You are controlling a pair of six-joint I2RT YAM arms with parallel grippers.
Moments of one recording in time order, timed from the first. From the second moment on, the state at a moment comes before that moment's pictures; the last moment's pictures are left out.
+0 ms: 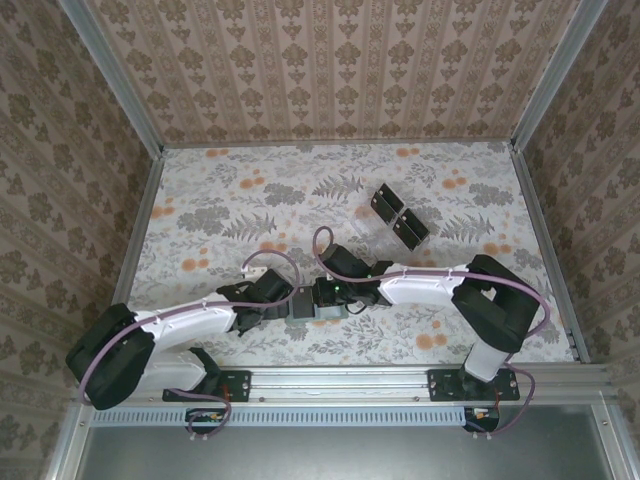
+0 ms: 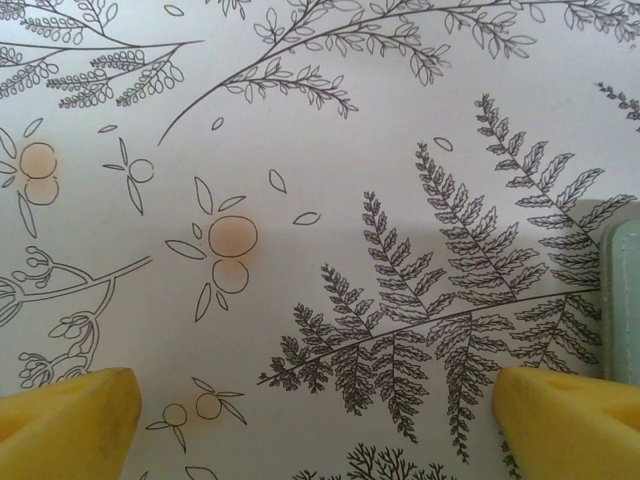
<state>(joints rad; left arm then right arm) -0.86 1.23 0.46 -0.46 -0.40 -0.79 0.91 1.70 0.91 -0.14 -0.14 0.78</state>
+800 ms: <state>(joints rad) -0.86 1.24 0.46 -0.44 -0.40 -0.79 0.92 1.78 0.95 -0.15 -0.13 0.78</state>
